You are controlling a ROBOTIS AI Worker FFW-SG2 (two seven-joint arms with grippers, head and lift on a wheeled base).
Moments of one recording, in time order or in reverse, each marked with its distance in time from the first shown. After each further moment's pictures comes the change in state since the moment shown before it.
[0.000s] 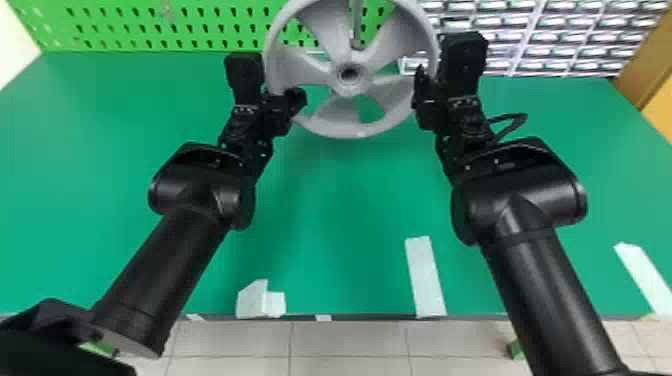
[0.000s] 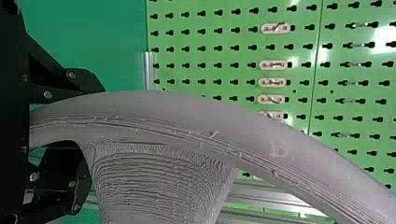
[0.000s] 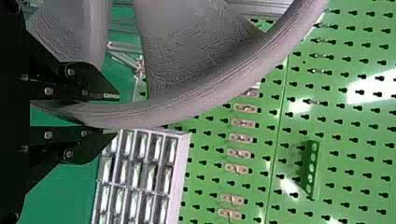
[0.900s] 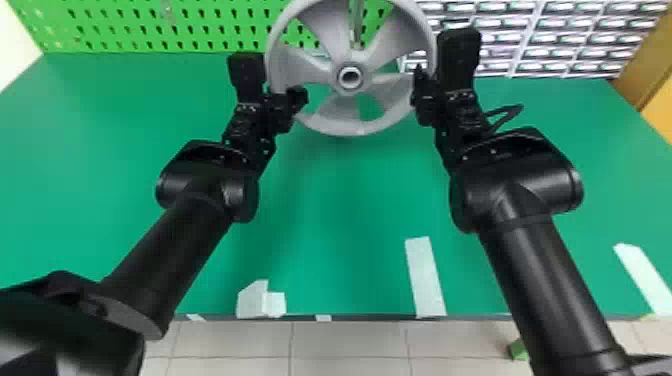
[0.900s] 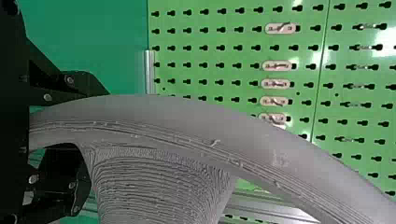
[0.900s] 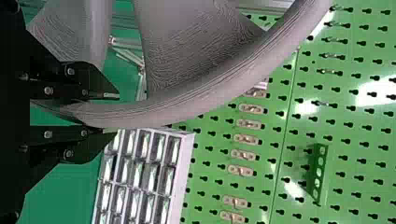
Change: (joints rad) left arm -0.093 -0.008 -0.029 0.202 0.045 -0.094 -0.007; right arm -0.052 0.000 -0.020 0.075 0.020 0.017 0.000
